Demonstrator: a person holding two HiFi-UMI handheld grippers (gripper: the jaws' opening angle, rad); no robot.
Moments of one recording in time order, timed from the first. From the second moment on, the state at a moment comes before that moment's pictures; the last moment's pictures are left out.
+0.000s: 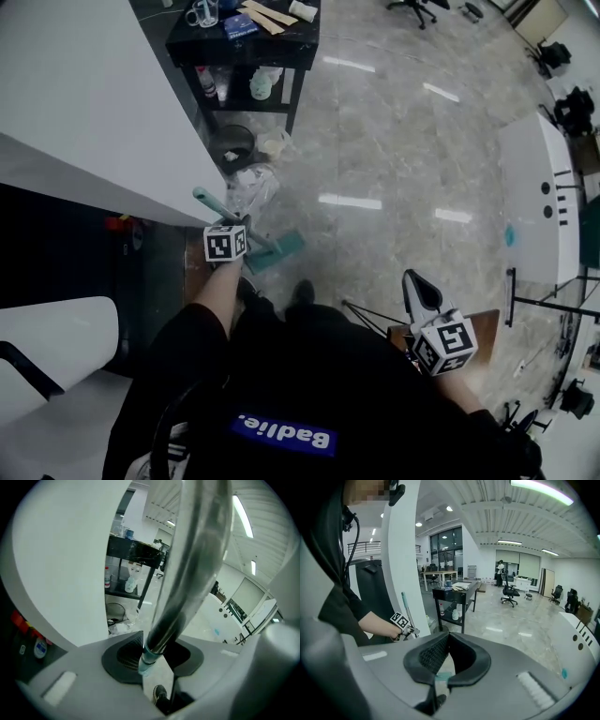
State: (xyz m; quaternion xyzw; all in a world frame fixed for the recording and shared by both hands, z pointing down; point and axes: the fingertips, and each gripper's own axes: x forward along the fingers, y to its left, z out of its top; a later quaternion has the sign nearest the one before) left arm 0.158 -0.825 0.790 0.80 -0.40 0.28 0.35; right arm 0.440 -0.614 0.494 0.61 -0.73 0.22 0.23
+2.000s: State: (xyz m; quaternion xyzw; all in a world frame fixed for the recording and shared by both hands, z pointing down) left arm 0.133 -0.804 0.715 0.78 -0.46 0.20 0.38; right arm 0.422 -0.627 0.493 0.57 -0.78 0.18 0.17
